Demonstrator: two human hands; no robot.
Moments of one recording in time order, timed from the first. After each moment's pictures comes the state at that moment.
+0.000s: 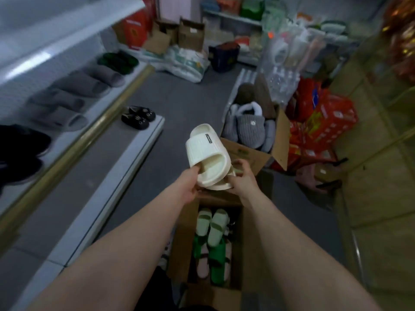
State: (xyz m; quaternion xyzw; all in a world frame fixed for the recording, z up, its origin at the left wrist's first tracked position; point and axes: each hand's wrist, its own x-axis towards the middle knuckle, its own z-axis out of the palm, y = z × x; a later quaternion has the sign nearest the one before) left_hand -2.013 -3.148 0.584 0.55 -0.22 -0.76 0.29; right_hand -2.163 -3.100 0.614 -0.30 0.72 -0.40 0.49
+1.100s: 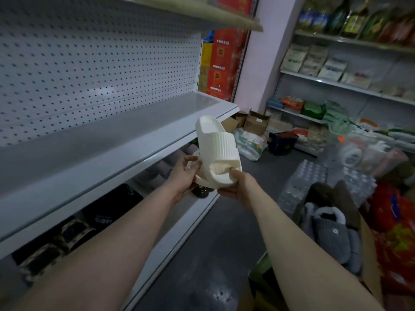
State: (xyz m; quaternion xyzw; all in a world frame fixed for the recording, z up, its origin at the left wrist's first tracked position) left_hand -1.701 -3.298 0.758 0.54 -0.38 -0.53 0.54; right_hand -1.878 -3.319 0.761 -0.37 0.54 -0.40 0.65
